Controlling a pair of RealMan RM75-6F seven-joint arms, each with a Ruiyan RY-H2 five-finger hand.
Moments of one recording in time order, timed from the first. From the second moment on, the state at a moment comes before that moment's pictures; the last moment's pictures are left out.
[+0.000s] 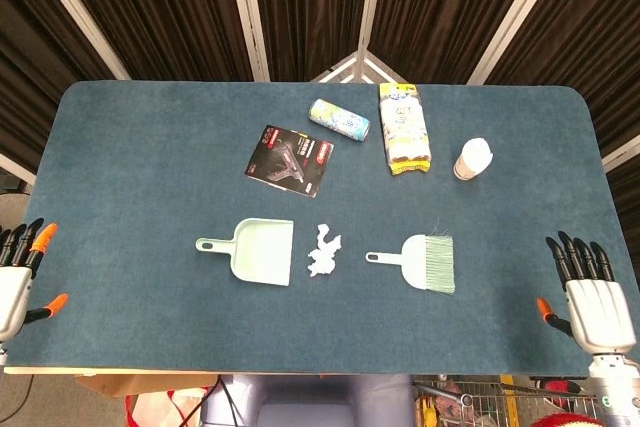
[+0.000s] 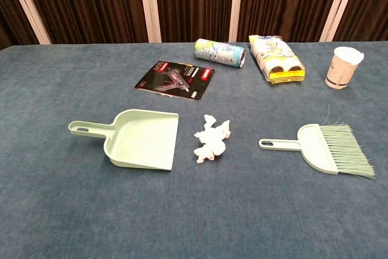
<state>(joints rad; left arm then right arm) -0.09 -1.11 -0.03 -1.63 1.48 1.48 0.17 0.08 -1.11 0.05 -1.65 -1.49 1.45 -0.17</state>
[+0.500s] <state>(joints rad) -0.09 -1.12 -0.04 -1.63 1.49 1.49 0.17 0.18 -1.17 0.14 -1.67 -1.46 1.41 -0.19</state>
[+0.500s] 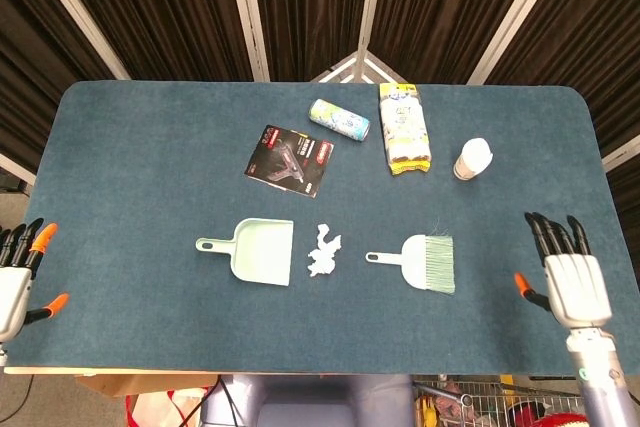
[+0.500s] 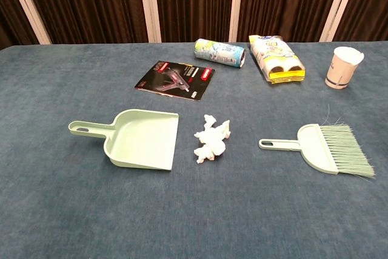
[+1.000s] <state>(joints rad) -0.09 -1.12 -0.04 -1.63 1.48 1.48 0.18 0.46 -1.37 0.27 -1.60 -1.26 1.17 -0.46</state>
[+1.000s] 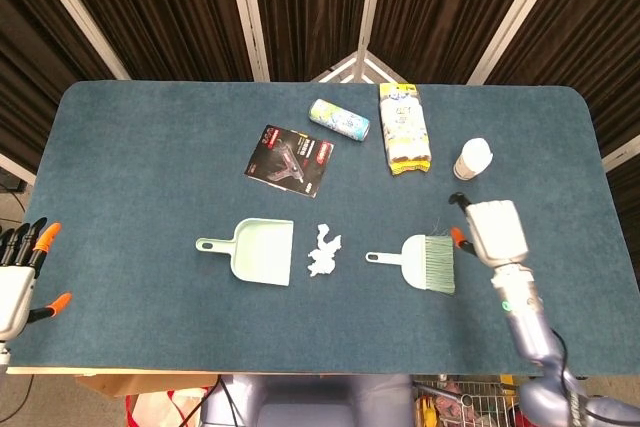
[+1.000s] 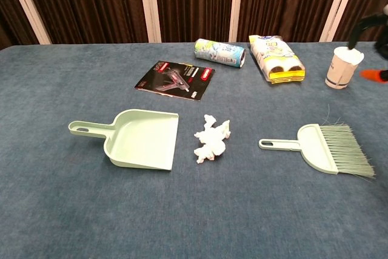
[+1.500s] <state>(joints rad) -0.10 -1.12 -0.04 -1.64 1.45 1.45 0.17 0.60 -1.65 0.27 -1.47 -1.03 1.11 -0.68</state>
